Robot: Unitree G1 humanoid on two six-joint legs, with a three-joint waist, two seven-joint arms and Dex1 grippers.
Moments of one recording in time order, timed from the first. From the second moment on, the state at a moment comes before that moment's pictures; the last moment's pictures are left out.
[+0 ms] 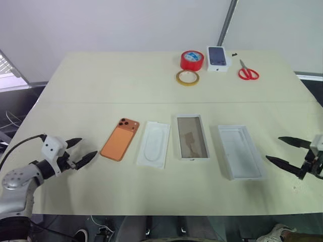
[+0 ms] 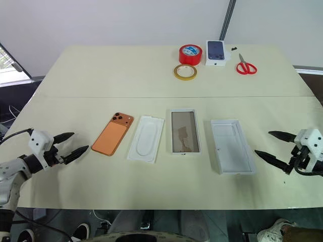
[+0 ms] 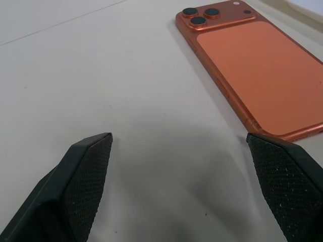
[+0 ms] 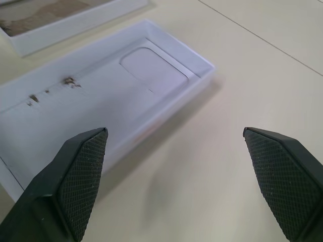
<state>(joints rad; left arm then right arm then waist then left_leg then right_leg) 0.04 0.72 0.32 0.22 -0.37 -0.01 -0.98 0.08 -0.94 -0.50 0.36 0.42 -0.08 1.28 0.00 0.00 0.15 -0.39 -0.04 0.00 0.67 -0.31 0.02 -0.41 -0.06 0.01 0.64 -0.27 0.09</state>
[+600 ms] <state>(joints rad) 0.04 0.72 0.33 0.18 -0.38 -0.03 -1.01 0.08 -0.93 -0.47 0.29 0.41 -0.06 1.23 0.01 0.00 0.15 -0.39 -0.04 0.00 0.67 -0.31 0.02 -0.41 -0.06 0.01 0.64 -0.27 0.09</state>
